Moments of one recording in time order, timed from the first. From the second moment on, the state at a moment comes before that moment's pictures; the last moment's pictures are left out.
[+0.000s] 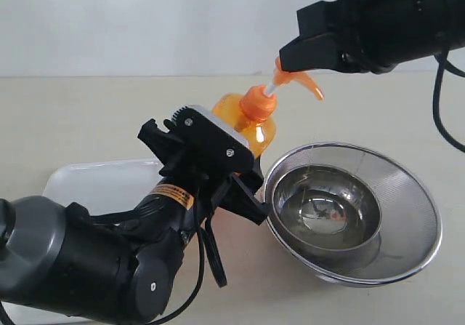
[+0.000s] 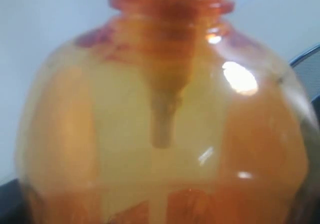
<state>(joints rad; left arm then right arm) -1.00 1.93 -0.74 -0.75 -1.02 0.75 0.37 1.32 -1.01 0.95 0.70 -0.74</state>
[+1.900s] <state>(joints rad) -1.00 1.79 -0.74 -0.76 -1.05 0.55 0.66 0.81 -0.18 0.70 -0.75 -0.49</state>
